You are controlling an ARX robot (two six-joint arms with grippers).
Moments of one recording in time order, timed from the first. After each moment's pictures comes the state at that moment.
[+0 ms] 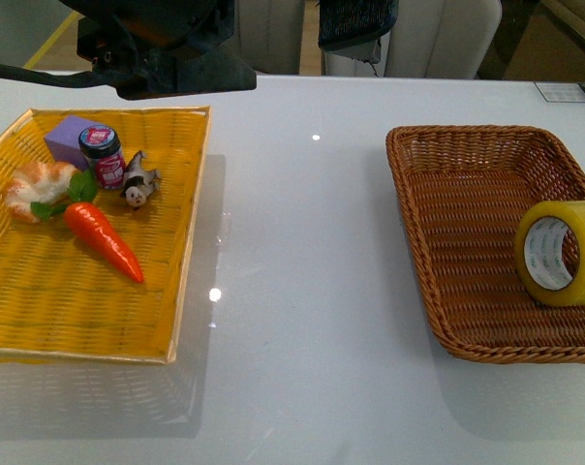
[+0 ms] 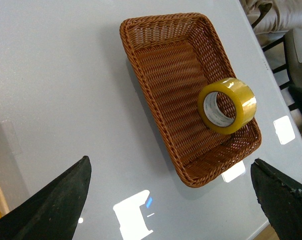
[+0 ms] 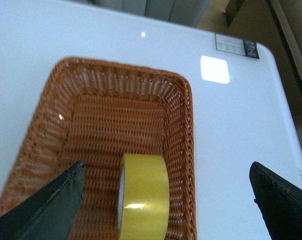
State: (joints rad) left arm -0.48 1.67 1.03 0.00 0.30 -0.34; right arm -0.07 1.42 0.52 0.49 -0.01 -0.21
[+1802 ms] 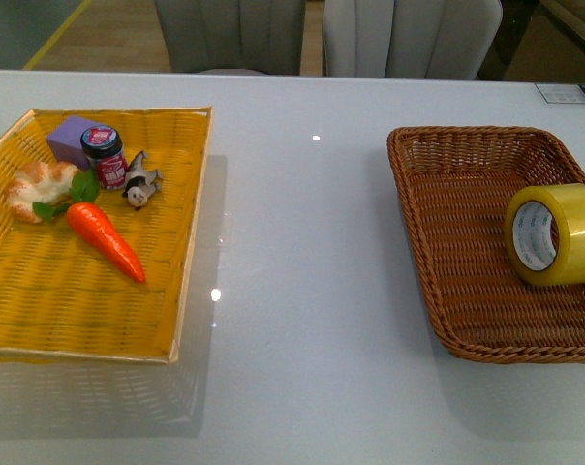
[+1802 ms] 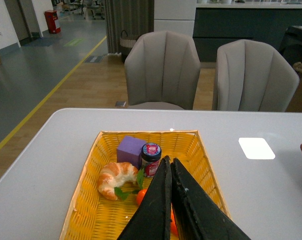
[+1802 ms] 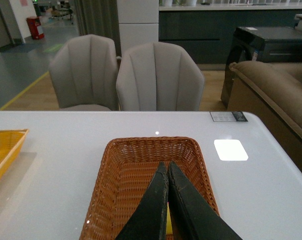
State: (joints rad) left arm 0.00 0.69 0.01 0.67 0.00 -0.01; right arm 0.00 0.29 0.02 0.29 0.00 0.00
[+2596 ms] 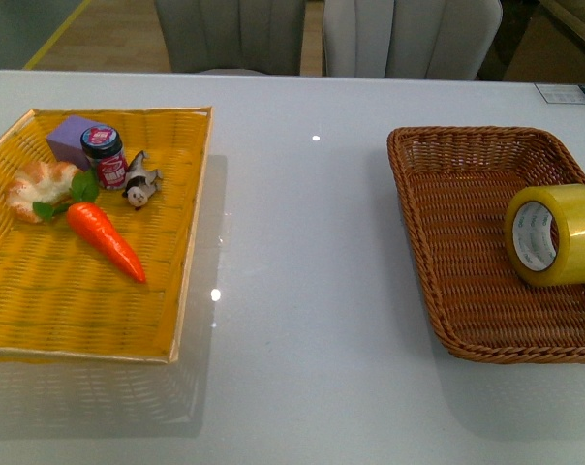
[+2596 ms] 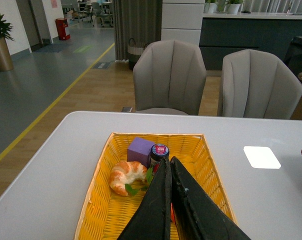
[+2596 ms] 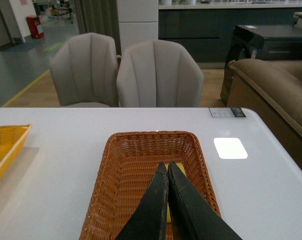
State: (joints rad) left arm 0.00 0.26 0.01 0.26 0.00 -0.01; right arm 0.00 0.01 0.02 0.00 0.00 0.00
